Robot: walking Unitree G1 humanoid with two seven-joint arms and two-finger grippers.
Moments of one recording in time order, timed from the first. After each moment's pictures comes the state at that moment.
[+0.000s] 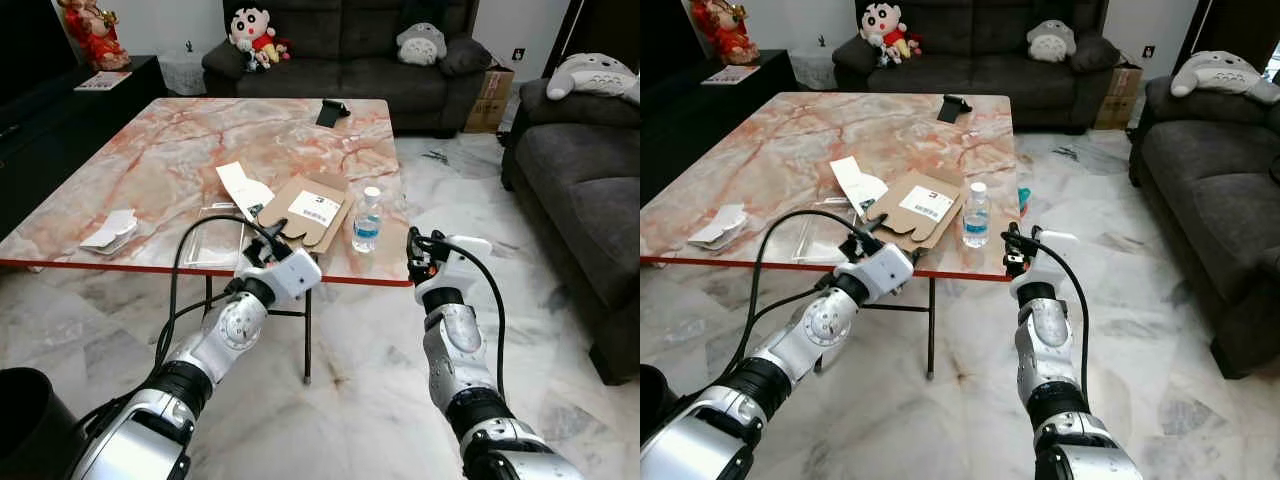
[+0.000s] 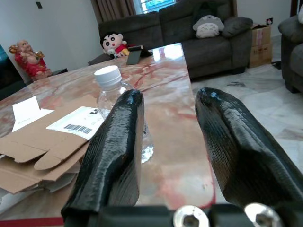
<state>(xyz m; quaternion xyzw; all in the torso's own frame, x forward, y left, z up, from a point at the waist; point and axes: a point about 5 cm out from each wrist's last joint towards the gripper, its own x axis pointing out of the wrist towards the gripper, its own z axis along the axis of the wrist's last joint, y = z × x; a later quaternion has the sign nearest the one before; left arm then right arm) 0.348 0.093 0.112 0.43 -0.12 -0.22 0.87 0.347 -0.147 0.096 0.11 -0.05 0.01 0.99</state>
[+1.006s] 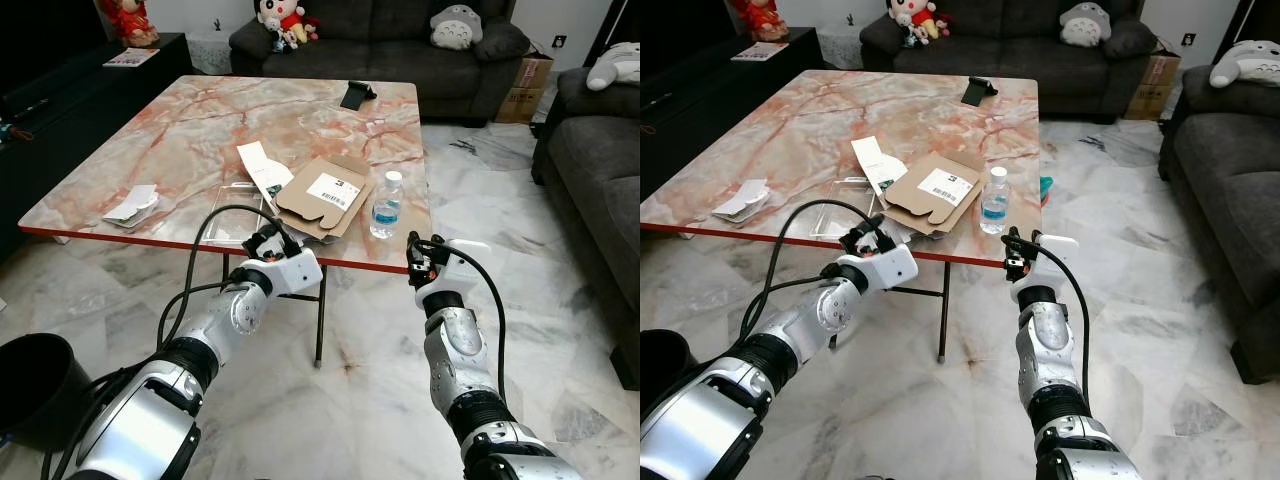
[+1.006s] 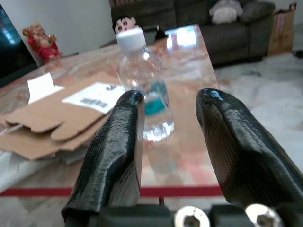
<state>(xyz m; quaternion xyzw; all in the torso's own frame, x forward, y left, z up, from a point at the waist) 0.369 0.093 0.141 0.36 -0.14 -0.13 0.91 0.346 -0.147 0.099 0.10 -0.06 0.01 0.99</state>
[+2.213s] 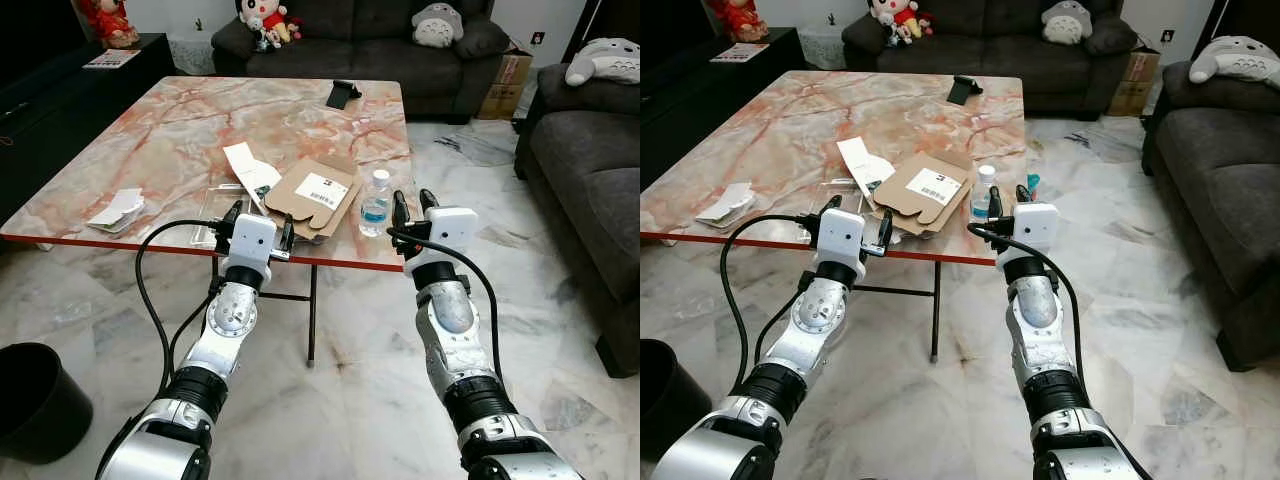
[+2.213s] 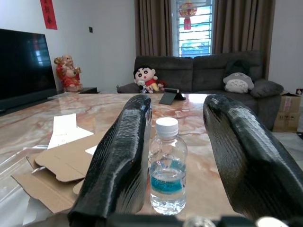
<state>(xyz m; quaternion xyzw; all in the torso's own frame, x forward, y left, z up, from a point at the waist) 0.356 0.113 0.146 0.12 -0.16 -0.05 0.98 0.353 -0.124 0.147 0.01 -0.16 0.06 0.99</state>
